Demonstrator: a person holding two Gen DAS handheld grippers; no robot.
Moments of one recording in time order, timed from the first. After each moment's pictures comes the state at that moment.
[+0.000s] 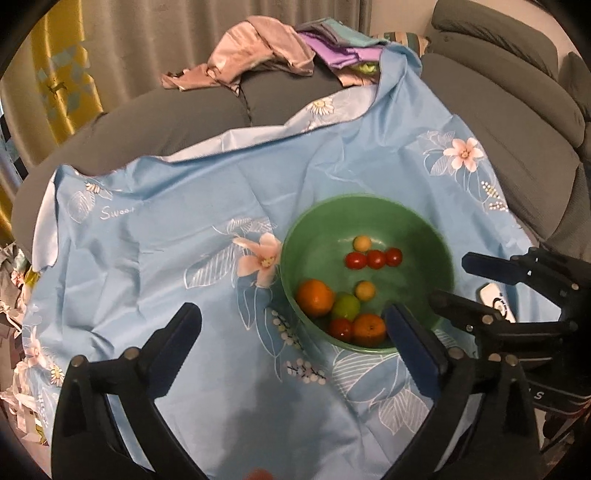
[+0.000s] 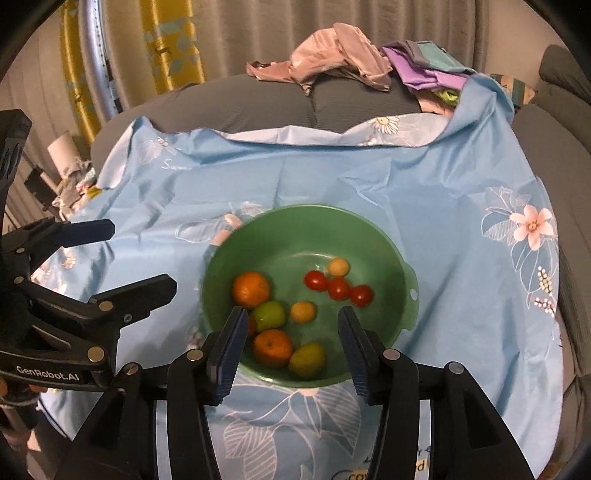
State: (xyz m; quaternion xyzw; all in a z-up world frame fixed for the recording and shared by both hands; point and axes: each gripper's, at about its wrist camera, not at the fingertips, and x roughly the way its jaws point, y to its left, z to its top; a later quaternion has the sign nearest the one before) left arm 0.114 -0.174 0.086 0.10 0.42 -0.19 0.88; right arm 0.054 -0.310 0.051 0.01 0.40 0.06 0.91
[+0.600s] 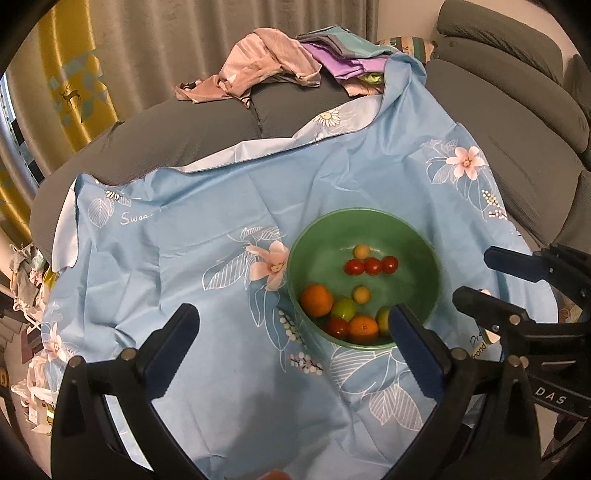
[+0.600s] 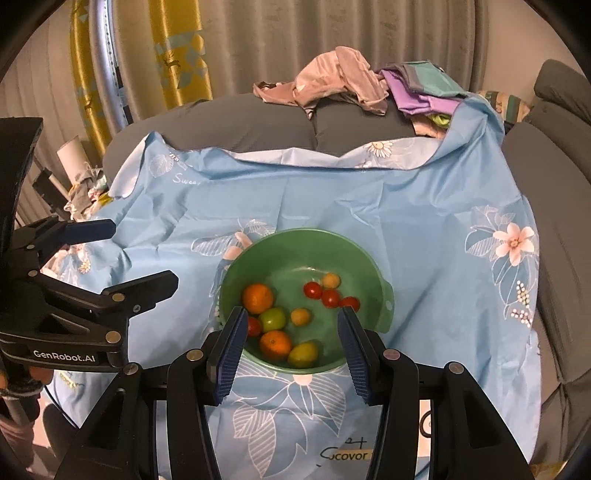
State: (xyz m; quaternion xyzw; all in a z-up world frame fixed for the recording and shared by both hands) left arm 0.096 -0.179 0.118 0.11 0.41 -0.17 0.89; right arm 0.030 -0.311 0.092 -0.01 0.38 0.06 0.92
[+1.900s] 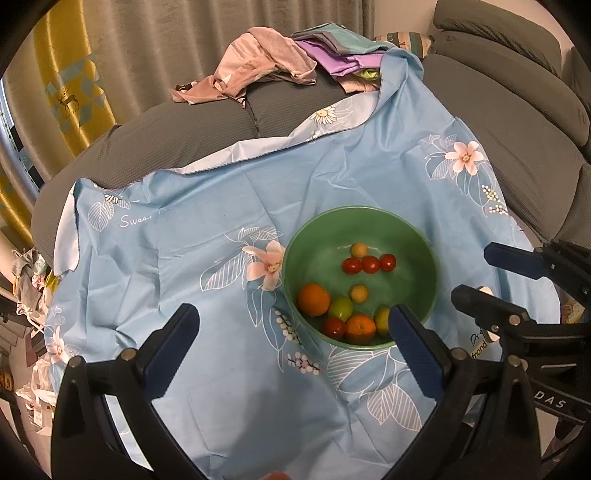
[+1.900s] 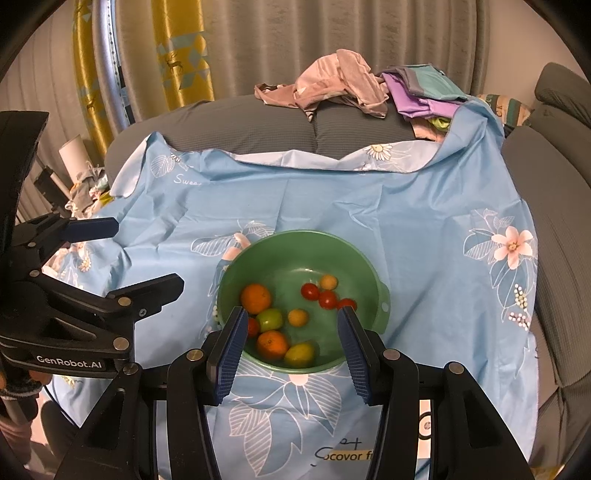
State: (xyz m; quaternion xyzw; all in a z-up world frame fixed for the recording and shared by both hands) left arm 0.095 -0.185 0.118 0.12 0.41 -0.17 0.89; right arm 0.028 -0.313 0.092 -0.01 0.38 0.06 0.92
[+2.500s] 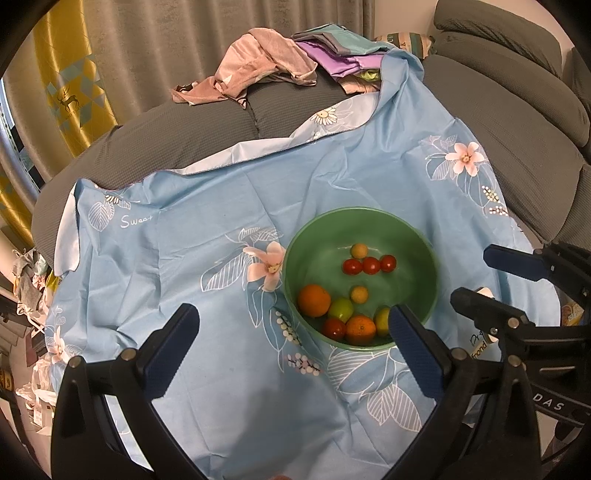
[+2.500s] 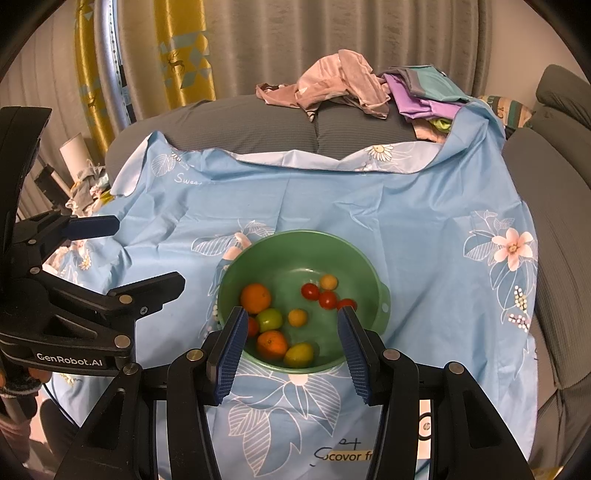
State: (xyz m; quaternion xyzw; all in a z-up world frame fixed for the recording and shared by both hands) left arm 0.095 -0.185 0.118 0.12 0.41 -0.17 0.89; right arm 0.027 -0.314 0.092 -0.01 0.38 0.06 0.92
